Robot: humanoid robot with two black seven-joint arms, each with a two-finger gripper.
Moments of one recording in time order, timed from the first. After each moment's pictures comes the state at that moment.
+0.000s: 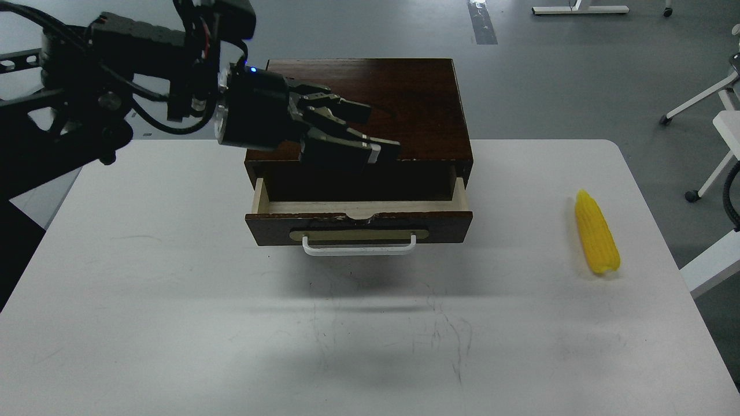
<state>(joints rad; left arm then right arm) -1.37 0.71 -0.30 -1.48 1.36 -0.49 -0.46 0.93 -0.75 0.68 0.51 0.24 0.49 0.18</state>
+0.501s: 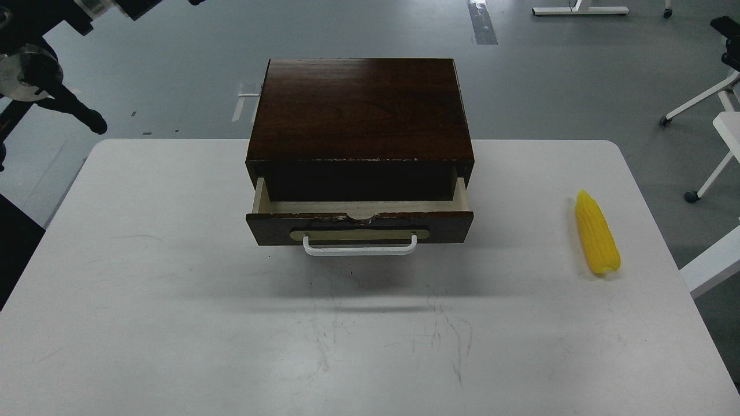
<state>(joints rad) -1.21 0.64 -0.47 -0.91 0.20 -0.49 -0.46 1.09 -0.85 0.45 0.65 -0.38 0.49 0.19</state>
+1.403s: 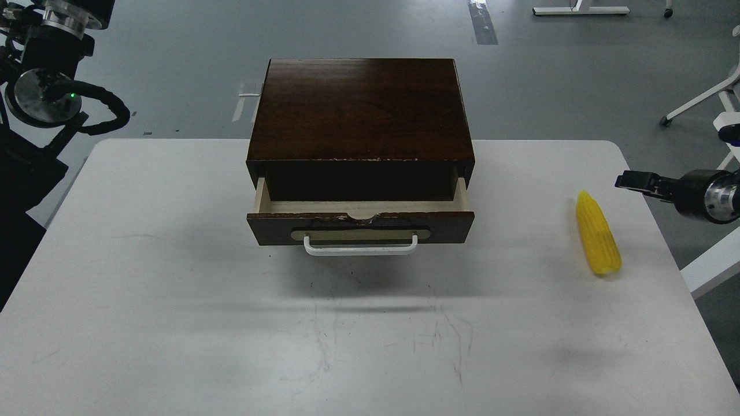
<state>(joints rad) -1.09 0.50 -0.65 -0.70 -0.25 -0.47 -0.46 1.08 -0.73 -0.21 0.69 -0.95 0.31 0.20</state>
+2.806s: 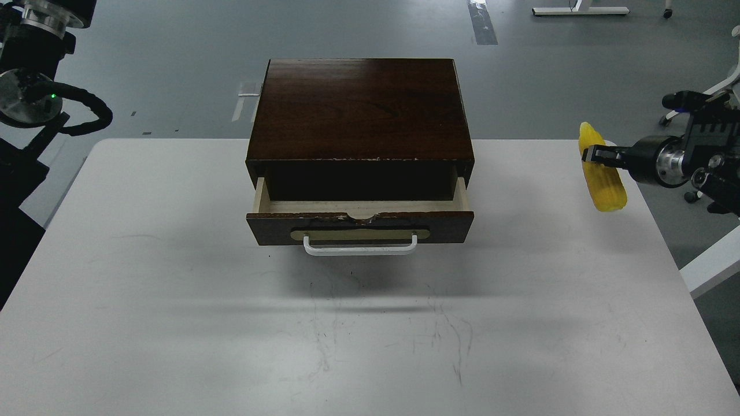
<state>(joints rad) -1.08 0.56 -0.65 -0.74 -0.24 -0.49 -0.46 1.27 -0.62 -0.32 0.63 -0.94 0.30 0.28</state>
